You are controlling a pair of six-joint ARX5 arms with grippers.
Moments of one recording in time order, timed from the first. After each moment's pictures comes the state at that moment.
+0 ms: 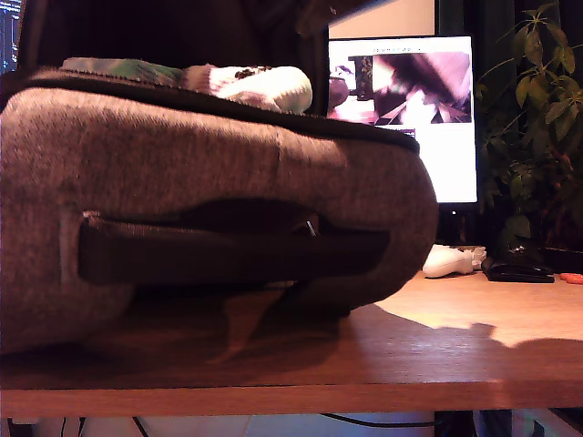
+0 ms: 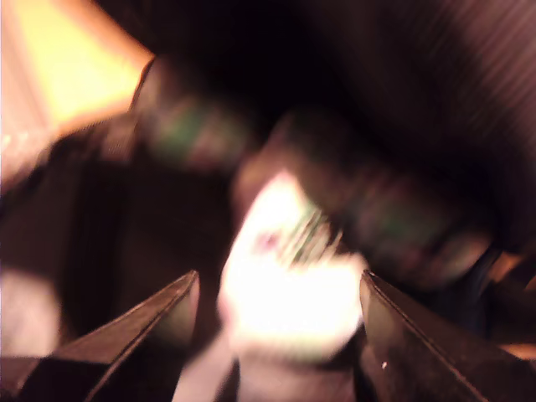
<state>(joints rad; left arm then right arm) -0.84 1.03 1.22 -0.43 -0.37 0.81 0.86 1.20 1.09 -0.45 -0.05 -0.30</state>
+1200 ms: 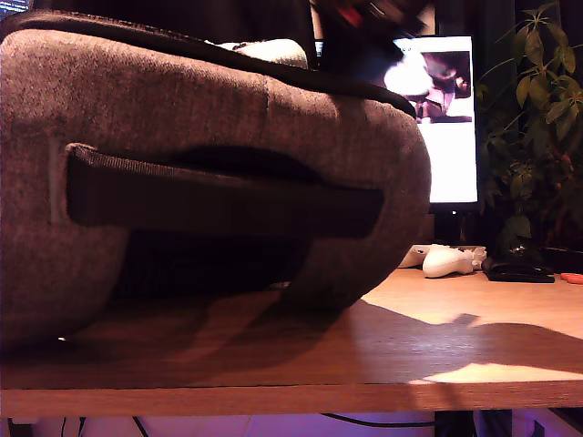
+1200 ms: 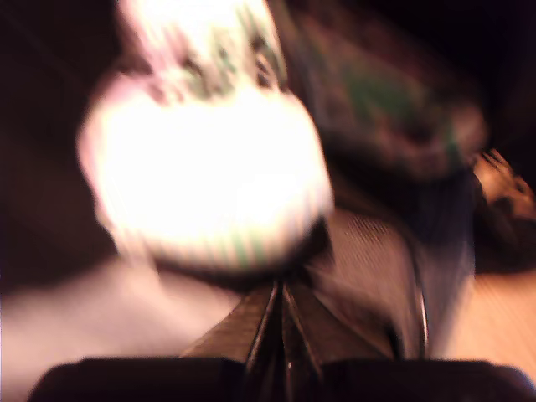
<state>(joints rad) -0.75 1.12 1.40 -0.53 -0.30 0.79 0.74 1.34 1.09 -0.31 -0.10 -0.30</state>
